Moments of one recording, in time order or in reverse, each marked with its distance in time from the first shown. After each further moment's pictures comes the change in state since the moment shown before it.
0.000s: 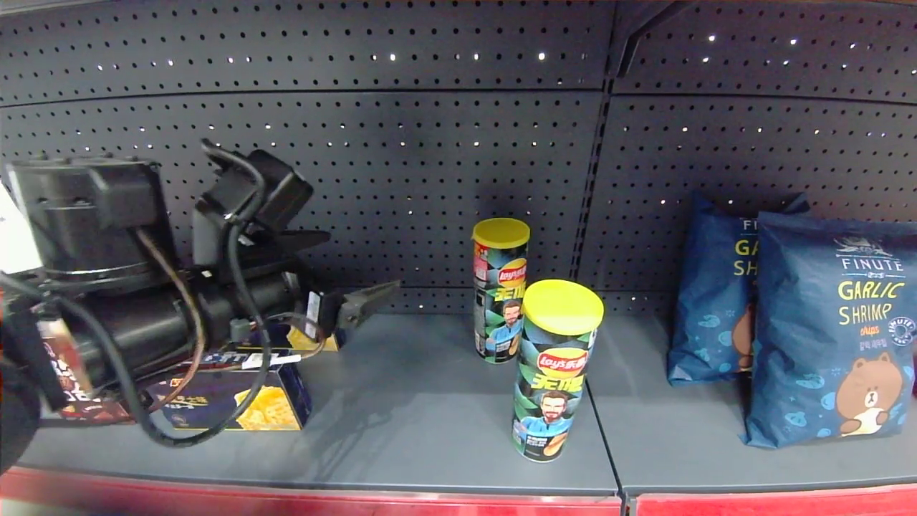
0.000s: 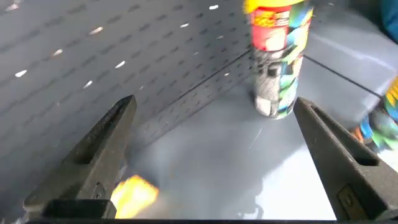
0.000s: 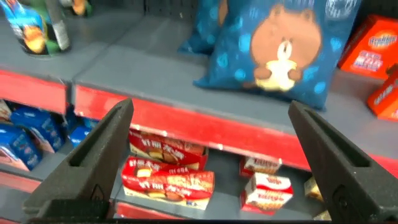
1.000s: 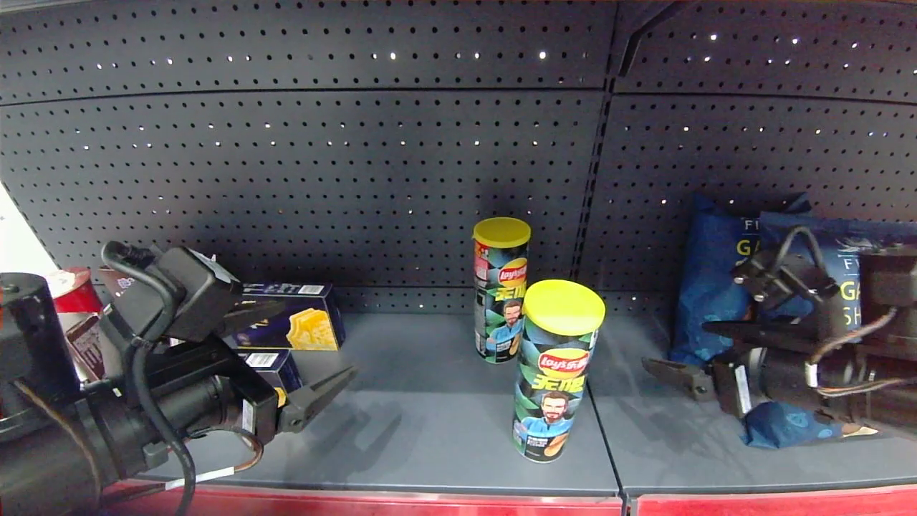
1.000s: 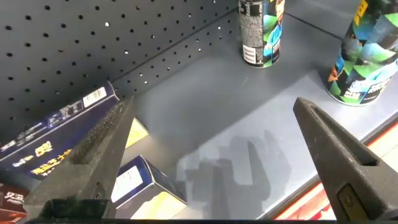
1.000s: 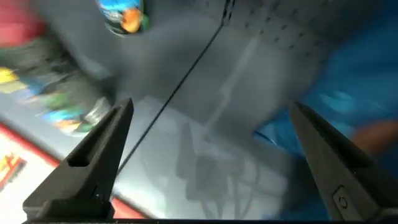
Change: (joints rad) left arm -0.006 -0.177 0.326 -0.119 0.004 -0.005; right arm 0.234 1.289 -0.608 -0.295 0.037 0.021
